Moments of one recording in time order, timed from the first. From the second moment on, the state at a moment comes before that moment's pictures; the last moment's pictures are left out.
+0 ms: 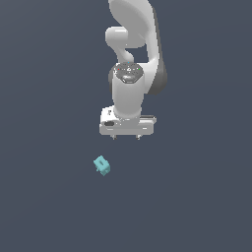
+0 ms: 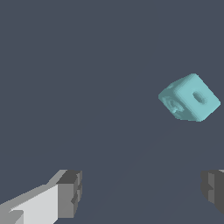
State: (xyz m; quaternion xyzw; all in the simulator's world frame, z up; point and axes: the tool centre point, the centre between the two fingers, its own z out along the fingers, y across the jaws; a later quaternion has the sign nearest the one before) arm 0.009 0.001 0.163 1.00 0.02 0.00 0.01
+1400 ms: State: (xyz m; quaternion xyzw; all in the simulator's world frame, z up) arm 0.030 0.007 0.173 1.00 0.10 0.01 0.01
